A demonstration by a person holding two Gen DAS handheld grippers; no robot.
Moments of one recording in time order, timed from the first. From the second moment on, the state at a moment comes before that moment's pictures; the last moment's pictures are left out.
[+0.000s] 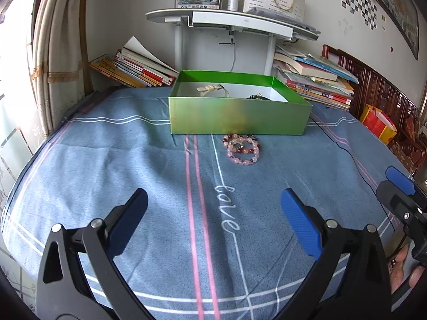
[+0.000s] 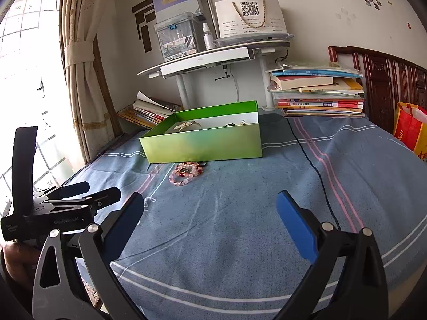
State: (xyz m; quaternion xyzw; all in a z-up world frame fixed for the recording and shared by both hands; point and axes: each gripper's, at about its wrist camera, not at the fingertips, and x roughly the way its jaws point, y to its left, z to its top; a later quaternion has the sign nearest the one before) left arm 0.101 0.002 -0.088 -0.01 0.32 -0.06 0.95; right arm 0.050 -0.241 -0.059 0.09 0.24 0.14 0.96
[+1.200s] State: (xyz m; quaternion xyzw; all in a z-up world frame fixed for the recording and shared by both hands) left arm 0.221 -0.012 -0.116 -0.05 0.40 -0.10 0.91; right arm 0.154 -0.210 -0.075 0.01 0.34 0.12 0.93
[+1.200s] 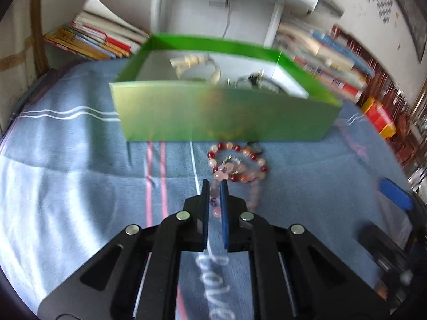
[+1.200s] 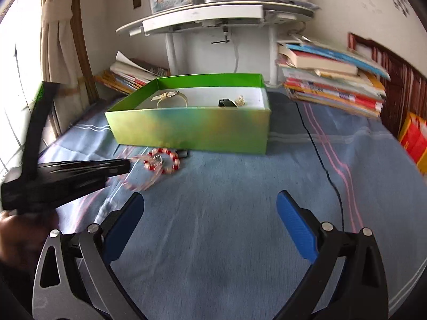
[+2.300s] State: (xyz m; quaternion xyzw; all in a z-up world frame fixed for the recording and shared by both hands) left arm 0.114 0.071 -0.051 -0.09 0.32 -0.08 0.94; right arm 0.153 -0.160 -0.030 0.03 0.30 0.19 0.94
